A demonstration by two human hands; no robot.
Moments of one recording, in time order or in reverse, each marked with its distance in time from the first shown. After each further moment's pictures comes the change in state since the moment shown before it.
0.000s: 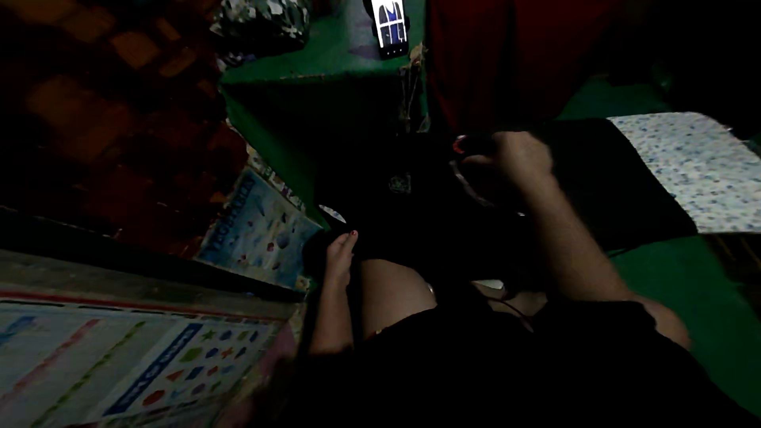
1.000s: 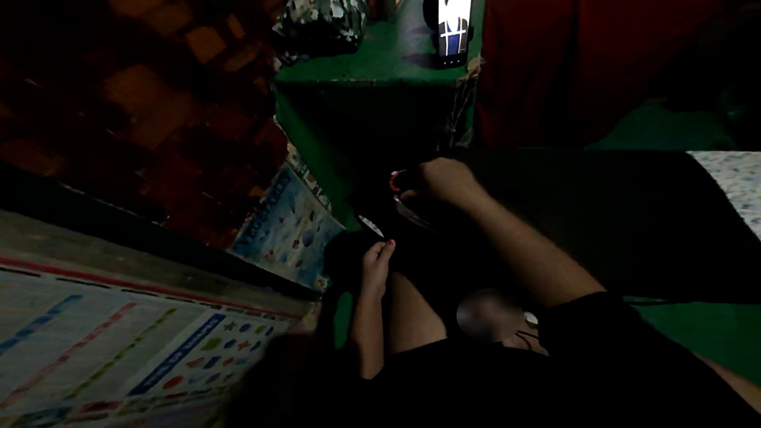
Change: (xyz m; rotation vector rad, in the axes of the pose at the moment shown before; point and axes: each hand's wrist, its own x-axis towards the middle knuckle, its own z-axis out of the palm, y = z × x) left_hand 0.017 0.000 0.001 -0.038 -0.002 0.002; right_hand 0.037 -0.161 0.065 -0.023 -0.289 -0.474
